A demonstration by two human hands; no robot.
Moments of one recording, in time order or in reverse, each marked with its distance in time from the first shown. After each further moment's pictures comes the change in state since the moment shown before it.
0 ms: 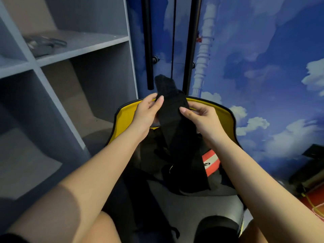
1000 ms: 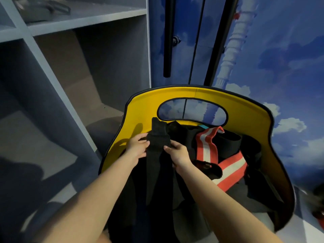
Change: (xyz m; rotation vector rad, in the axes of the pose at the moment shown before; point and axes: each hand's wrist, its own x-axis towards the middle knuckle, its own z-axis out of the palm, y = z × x) left_hand 0.013 -0.156 -0.092 0.133 0.281 -0.602; right_hand 0.020 0.197 0.096 -0.044 0.103 0.644
